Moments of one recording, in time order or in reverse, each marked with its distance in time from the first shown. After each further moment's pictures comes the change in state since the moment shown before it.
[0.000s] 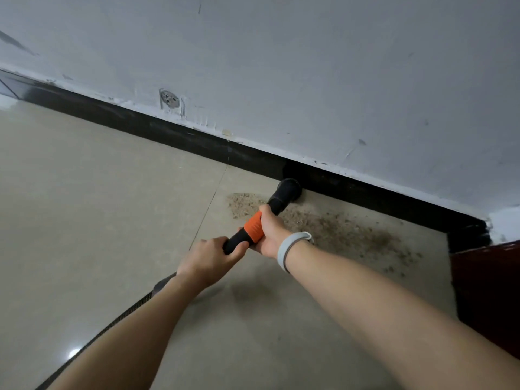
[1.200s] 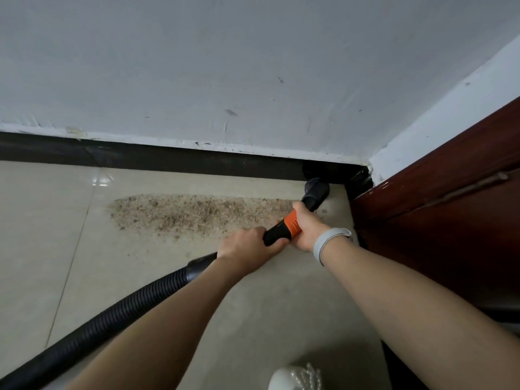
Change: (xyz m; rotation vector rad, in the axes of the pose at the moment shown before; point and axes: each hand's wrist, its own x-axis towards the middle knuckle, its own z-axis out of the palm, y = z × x) left_hand 0.009 0.195 0.133 0.344 -0.299 0.406; right_hand -0.005 -0.038 -0.251 0.253 0.439 -0.098
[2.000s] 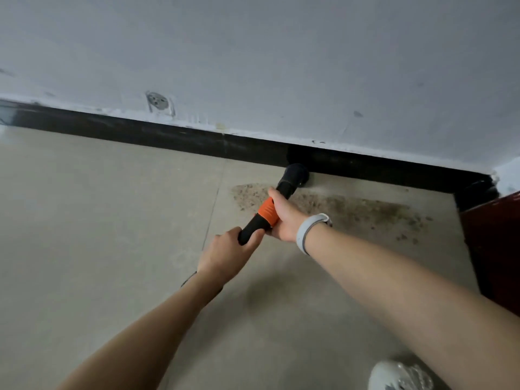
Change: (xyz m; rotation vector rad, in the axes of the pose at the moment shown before) left_hand -0.129 -0.189 -0.056 -0.338 0.251 -0.380; right_hand -0.110 0.090 0.207 -0.183 -0.444 0.078
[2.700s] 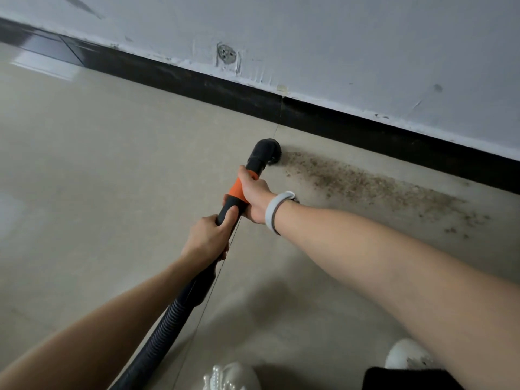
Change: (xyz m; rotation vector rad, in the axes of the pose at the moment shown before) left_hand -0.065 -0.081 -0.036 -0.465 0.108 -0.294; right_hand -0.036 0.073 0.111 -0.223 -0.214 0.007
